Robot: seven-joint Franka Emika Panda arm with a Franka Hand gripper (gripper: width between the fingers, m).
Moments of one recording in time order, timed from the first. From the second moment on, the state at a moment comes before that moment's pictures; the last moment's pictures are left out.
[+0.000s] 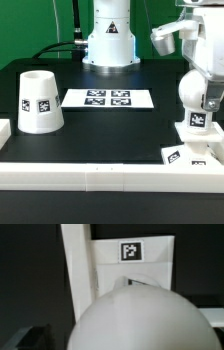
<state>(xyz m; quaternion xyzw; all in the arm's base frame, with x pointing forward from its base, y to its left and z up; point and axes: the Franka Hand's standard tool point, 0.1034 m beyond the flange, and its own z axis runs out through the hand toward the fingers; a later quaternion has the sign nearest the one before) 0.637 0.091 0.110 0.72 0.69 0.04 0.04</state>
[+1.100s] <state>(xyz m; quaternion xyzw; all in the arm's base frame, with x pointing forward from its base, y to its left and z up) 0.637 0.090 0.113 0.75 0.66 0.04 0.03</state>
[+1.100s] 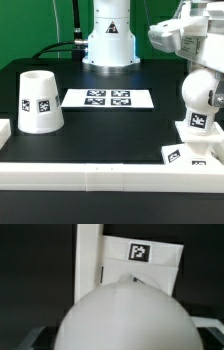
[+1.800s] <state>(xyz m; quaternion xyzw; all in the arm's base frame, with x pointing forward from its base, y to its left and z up) 0.640 0.089 0.115 0.91 0.40 0.06 0.02</state>
